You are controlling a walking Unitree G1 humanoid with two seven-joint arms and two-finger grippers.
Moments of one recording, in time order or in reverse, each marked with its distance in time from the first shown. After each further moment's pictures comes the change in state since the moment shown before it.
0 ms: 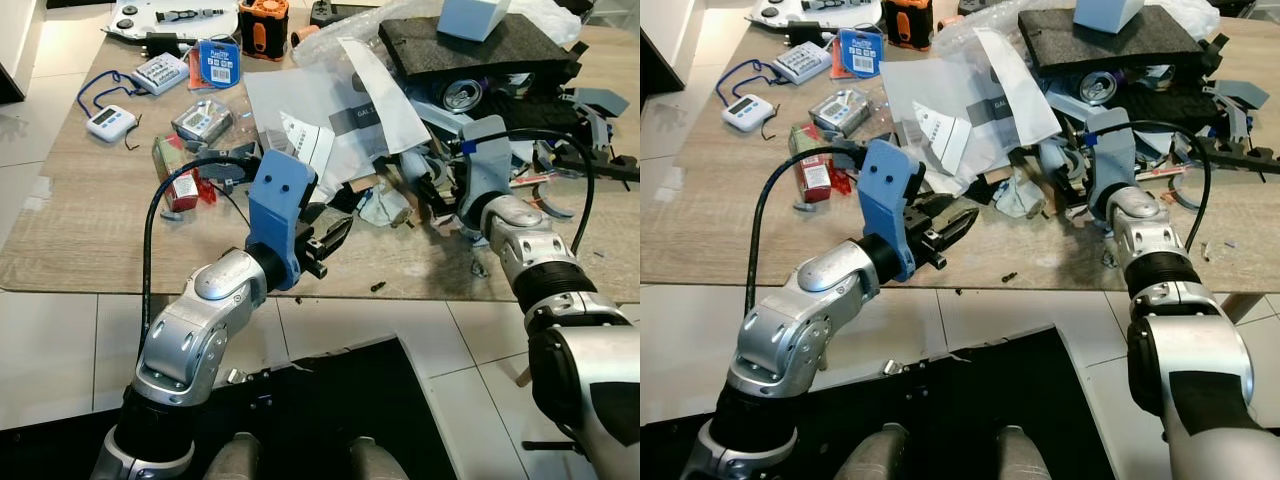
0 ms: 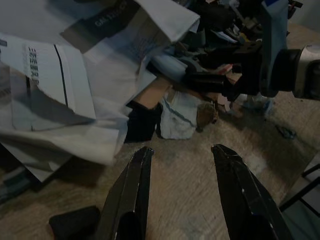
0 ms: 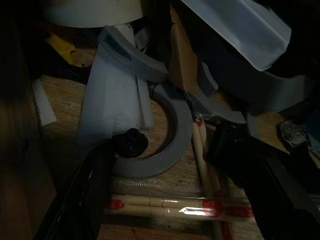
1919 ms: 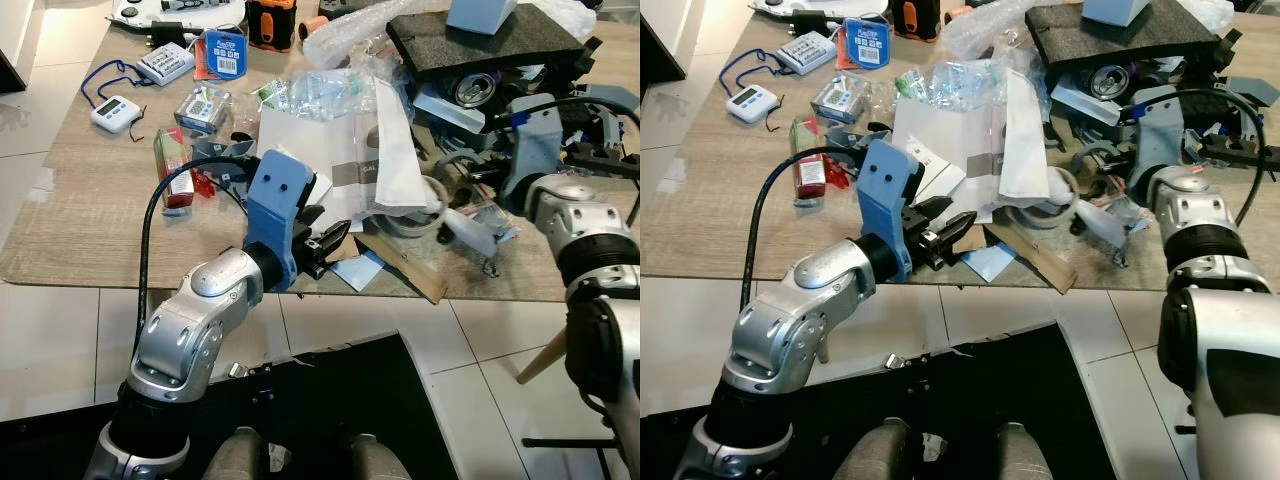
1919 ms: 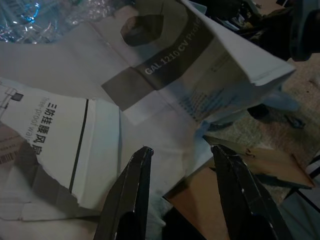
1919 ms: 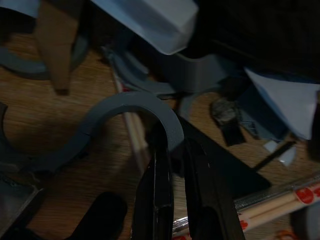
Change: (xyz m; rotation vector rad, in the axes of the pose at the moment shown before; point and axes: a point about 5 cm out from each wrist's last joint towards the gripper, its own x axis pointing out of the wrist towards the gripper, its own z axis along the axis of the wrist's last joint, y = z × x) left arm 0.001 0.004 0.002 0.007 0.019 -0.010; right arm -0.014 -0.053 0.017 0.075 0.109 -0.085
